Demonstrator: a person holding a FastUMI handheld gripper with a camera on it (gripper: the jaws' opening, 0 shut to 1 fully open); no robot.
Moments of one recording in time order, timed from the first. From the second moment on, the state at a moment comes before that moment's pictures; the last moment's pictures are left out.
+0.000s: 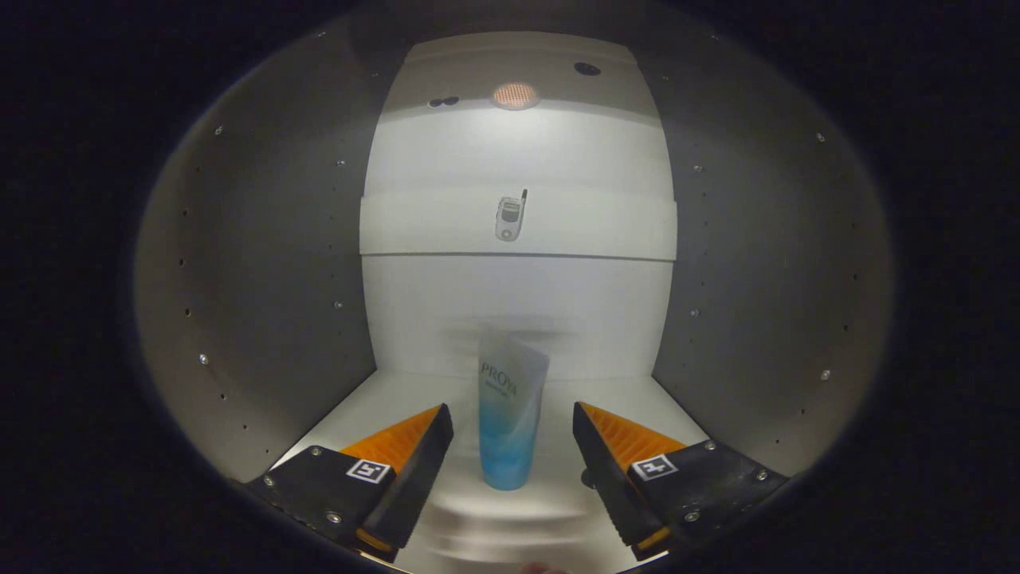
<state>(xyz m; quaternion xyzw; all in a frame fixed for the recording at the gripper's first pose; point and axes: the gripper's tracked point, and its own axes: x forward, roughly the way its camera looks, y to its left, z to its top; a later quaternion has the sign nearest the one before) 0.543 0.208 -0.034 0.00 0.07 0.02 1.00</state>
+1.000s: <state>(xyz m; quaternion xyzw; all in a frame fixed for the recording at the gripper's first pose) 0.306 0.197 0.064 0.08 0.01 0.07 0.99</state>
